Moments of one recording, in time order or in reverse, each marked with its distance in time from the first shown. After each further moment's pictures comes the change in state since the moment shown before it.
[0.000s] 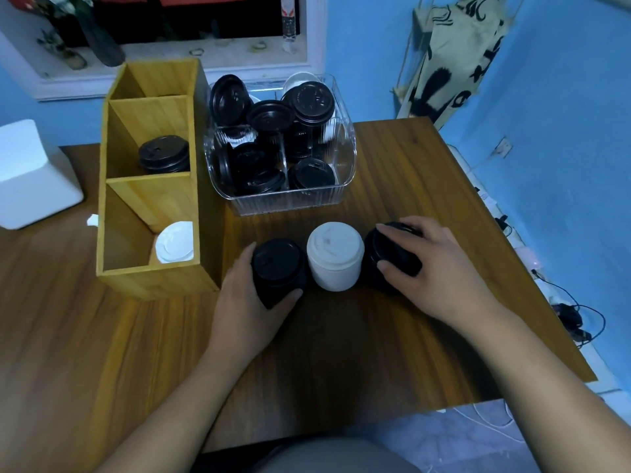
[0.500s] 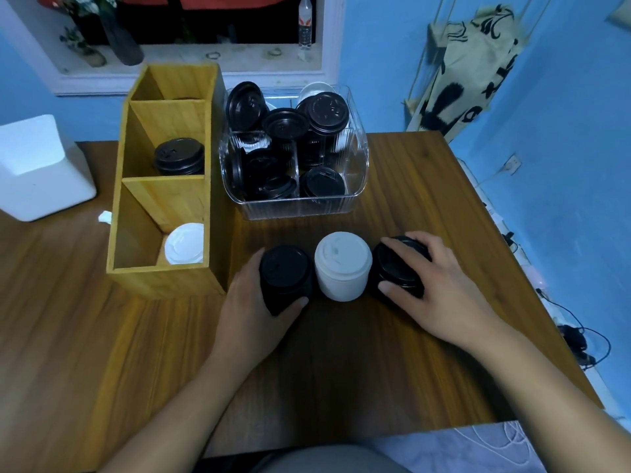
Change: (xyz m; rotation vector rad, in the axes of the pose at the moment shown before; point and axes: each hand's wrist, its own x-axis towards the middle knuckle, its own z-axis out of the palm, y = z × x) left_hand 0.000 0.002 -0.001 0.028 0.000 -0.029; right_hand -0.001 0.007 0.005 0.021 -0.085 -0.041
